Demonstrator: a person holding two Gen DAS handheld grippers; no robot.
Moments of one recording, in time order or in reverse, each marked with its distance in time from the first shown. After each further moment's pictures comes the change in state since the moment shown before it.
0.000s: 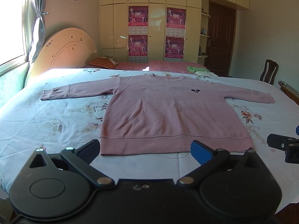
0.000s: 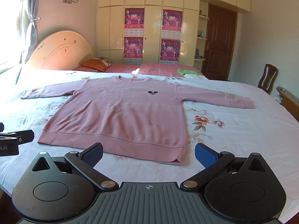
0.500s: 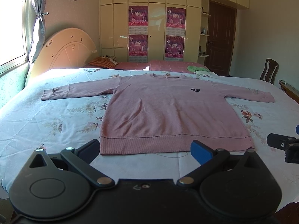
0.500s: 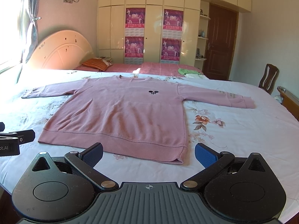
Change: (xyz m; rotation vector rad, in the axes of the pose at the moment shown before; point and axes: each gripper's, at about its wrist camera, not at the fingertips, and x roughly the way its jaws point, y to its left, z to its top) left arm 0.000 0.002 -0.001 0.001 -0.001 0.002; right arm 0.001 0.001 0.000 -0.003 0.002 0.003
